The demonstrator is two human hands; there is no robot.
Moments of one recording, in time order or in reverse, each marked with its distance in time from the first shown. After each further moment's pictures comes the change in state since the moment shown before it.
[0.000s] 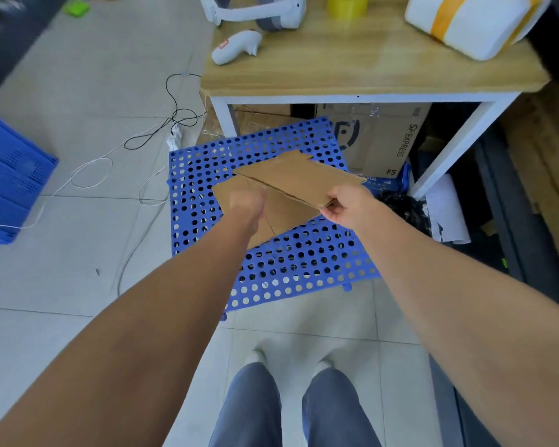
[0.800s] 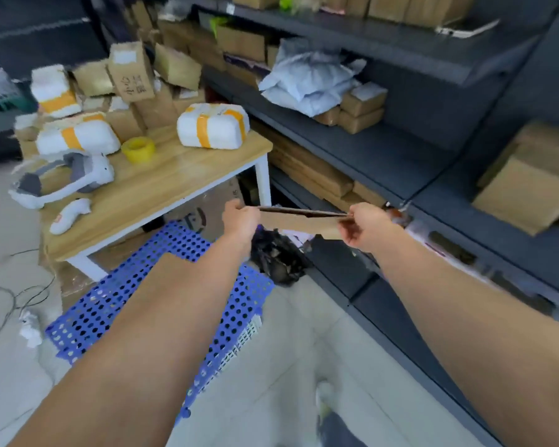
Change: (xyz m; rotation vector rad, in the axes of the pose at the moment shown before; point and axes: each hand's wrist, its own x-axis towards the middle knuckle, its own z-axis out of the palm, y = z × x) left_hand -0.267 0.057 0.086 0.332 -0.638 0.501; right_hand -0.288 0.006 -0.208 0.509 0.534 -0.267
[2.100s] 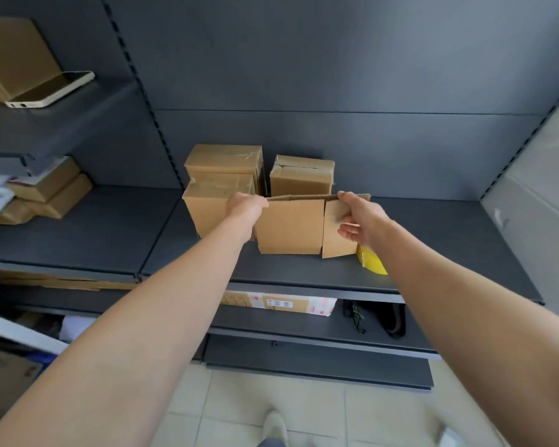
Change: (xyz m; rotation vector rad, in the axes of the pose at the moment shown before) left_hand -0.210 0.078 0.534 0.412 -0.716 0.189; right_hand -0.020 -0.107 -0.514 0.340 0.572 -0.259
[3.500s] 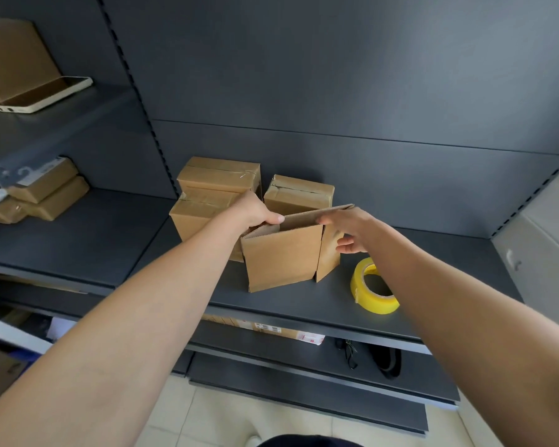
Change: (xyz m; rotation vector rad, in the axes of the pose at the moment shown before) left_hand 0.033 0.043 0.026 0.599 -0.086 0.155; right_hand 0.043 -0.050 0.011 -0.496 -0.137 0.041
